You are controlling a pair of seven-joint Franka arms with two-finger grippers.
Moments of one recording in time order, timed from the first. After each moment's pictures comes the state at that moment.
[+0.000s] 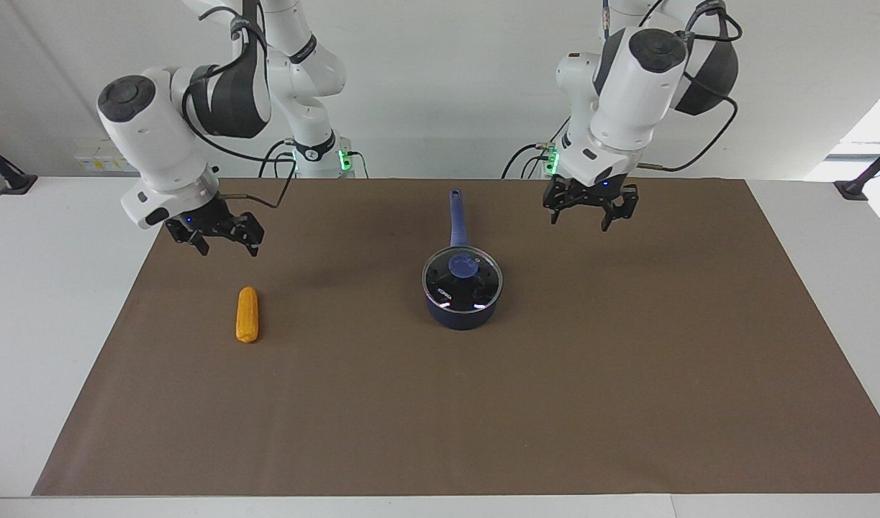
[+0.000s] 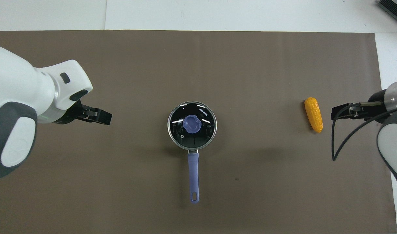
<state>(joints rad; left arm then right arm) -0.44 0.03 -0.01 -1.78 -0.03 1.84 -0.24 -0.05 0.11 -0.02 -1.85 0.00 1.95 -0.06</state>
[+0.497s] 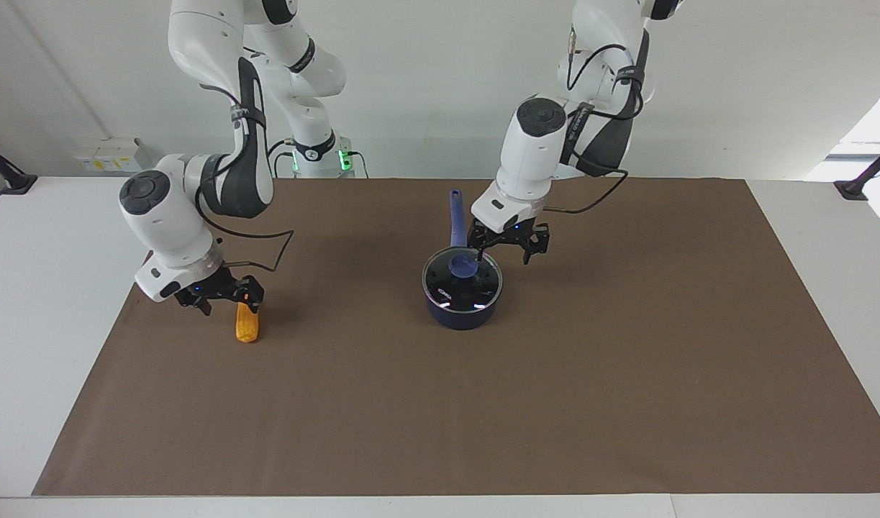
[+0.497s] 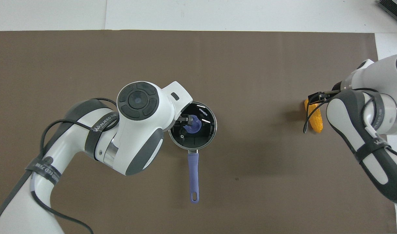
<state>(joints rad) -0.59 0.23 -0.02 -1.79 -0.03 2.07 -0.46 -0.07 0.31 -0.02 -1.85 0.00 2.17 -0.14</state>
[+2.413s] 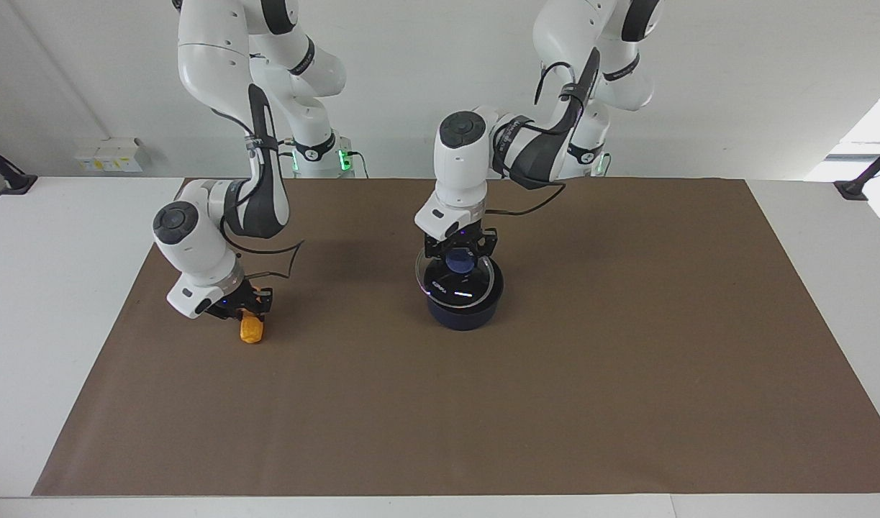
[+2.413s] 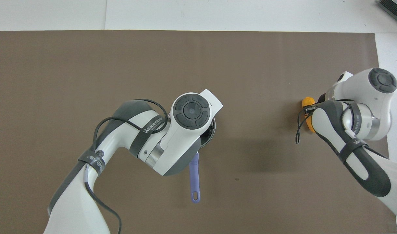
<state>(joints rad) -0.73 0.37 -0.01 -1.60 0.05 1.97 -0.71 -0.06 0.35 -0.02 -1.94 0.00 2.25 -0.24</state>
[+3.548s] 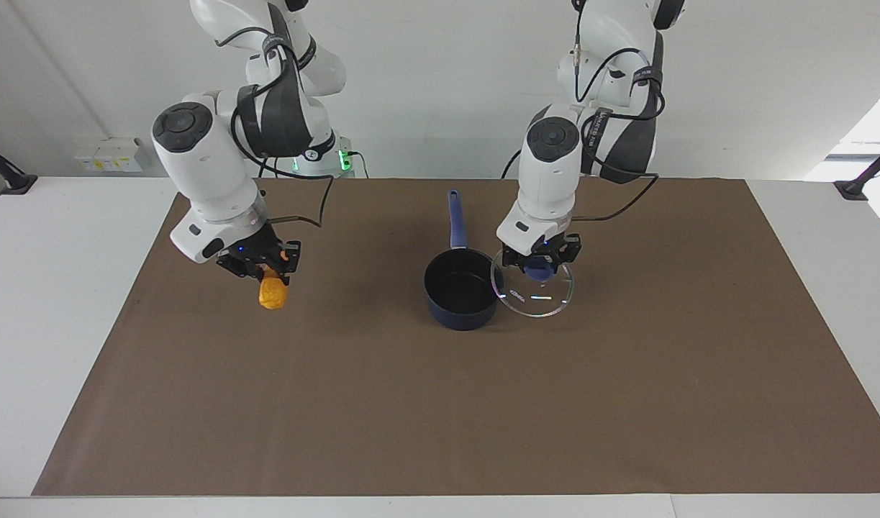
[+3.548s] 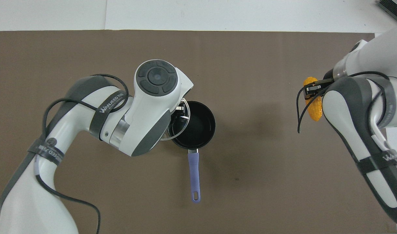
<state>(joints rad) -0.53 0.24 0.03 -1.73 0.10 1.90 -0.43 0.02 0.23 0.12 -1.61 0.00 1.85 0.09</state>
